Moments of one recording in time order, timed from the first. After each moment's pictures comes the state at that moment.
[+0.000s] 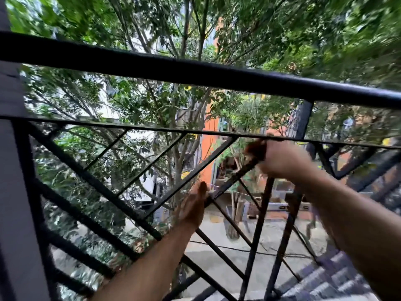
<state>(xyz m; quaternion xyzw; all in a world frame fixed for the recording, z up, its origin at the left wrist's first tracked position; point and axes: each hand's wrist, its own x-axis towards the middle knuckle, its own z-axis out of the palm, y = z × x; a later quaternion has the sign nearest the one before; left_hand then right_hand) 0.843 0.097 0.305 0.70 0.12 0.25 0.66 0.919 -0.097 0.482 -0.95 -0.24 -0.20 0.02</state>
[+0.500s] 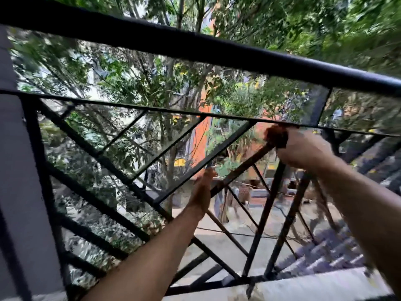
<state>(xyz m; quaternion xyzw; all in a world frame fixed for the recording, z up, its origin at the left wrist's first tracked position) 0.825 0.107 0.308 0.59 0.09 0.23 0.77 0.900 -0.103 0.476 -0.96 -0.14 -0.23 0.05</state>
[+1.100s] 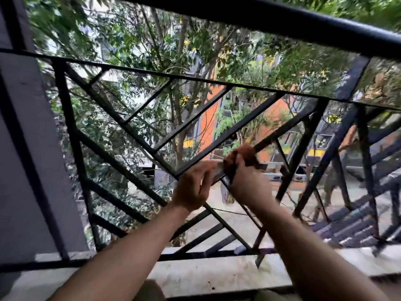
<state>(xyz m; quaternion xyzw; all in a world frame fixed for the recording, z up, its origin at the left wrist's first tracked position) 0.740 0.161 0.260 0.81 -0.09 0.43 0.38 0.808 0.005 0.314 -0.94 -0.27 -0.17 0.08</state>
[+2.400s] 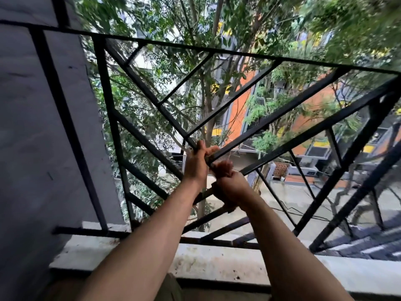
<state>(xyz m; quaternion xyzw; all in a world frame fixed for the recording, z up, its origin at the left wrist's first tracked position) 0.721 0.206 0.262 0.60 0.20 0.30 0.71 0.779 0.096 0.233 -0.84 -0.26 0.16 0.46</state>
